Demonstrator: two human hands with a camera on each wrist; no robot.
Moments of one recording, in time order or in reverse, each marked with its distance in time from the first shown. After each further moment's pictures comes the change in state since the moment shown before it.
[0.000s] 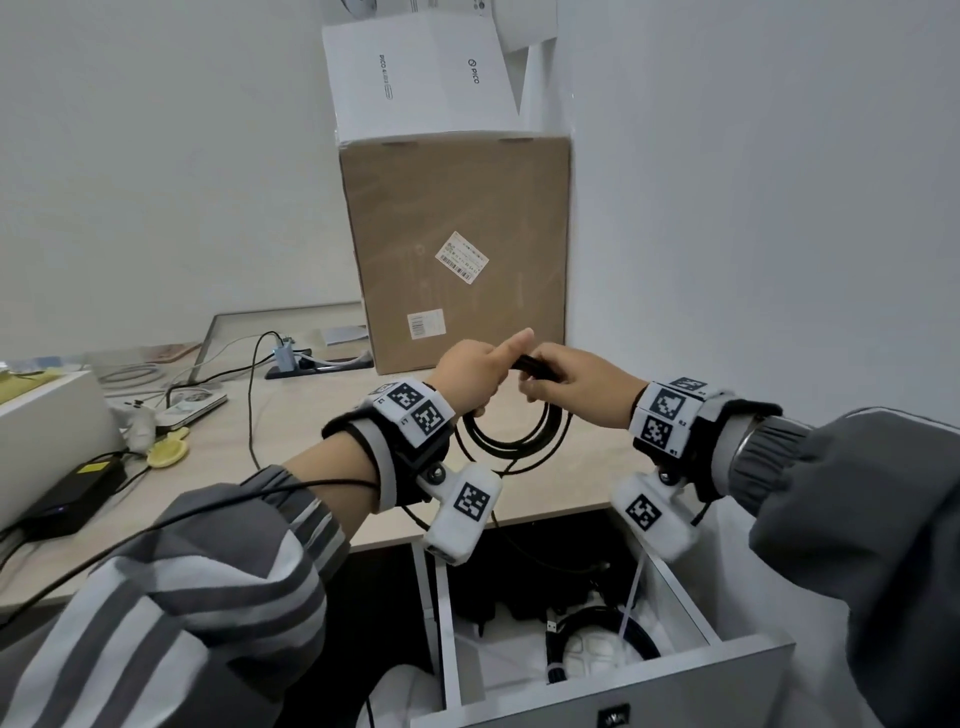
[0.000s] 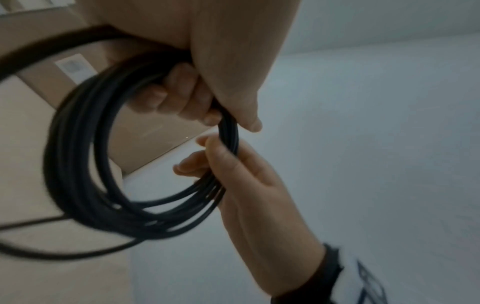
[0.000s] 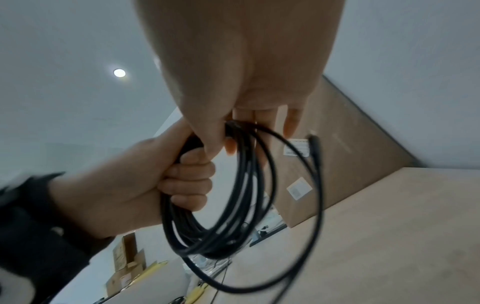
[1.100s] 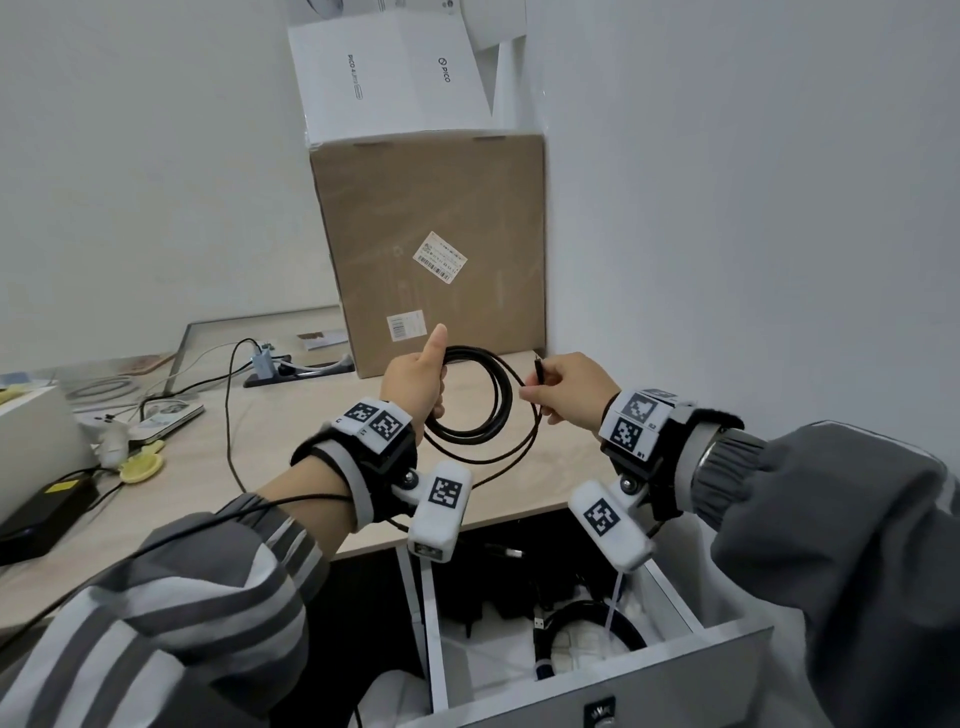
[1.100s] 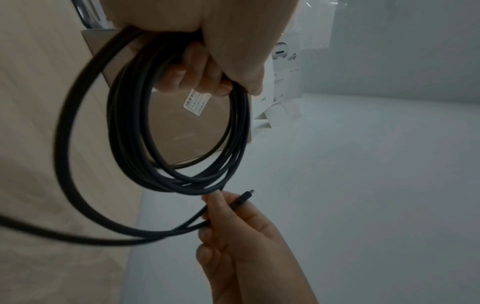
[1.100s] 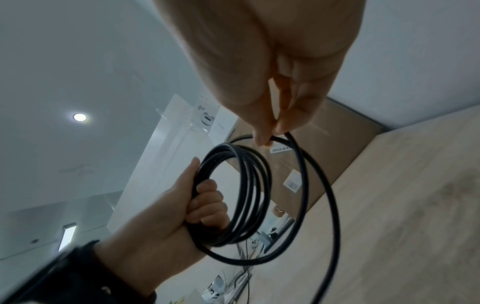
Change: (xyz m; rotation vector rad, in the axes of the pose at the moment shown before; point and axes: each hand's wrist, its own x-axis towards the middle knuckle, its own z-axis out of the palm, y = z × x) left_hand 0.004 -0.026 -0.001 -0.398 0.296 -0.205; right_hand -0.003 0.015 0.014 0.213 0.256 0.335
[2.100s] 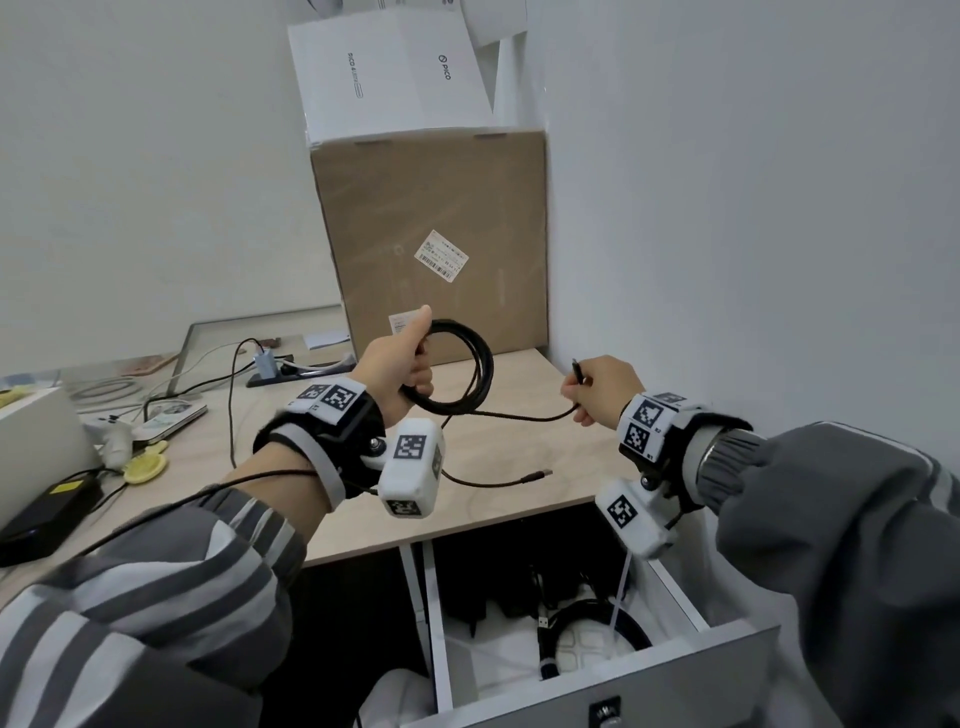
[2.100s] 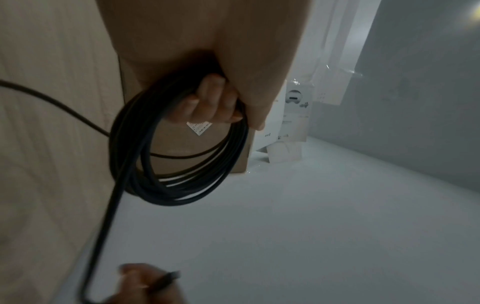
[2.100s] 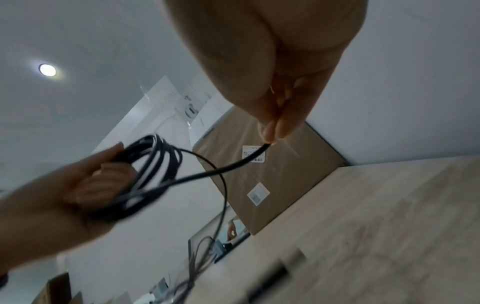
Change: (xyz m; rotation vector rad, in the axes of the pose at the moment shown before) left_hand 0.009 0.021 -0.025 -0.283 -0.236 -0.150; right_hand 0.013 0.032 -0.016 -0.155 0.091 0.118
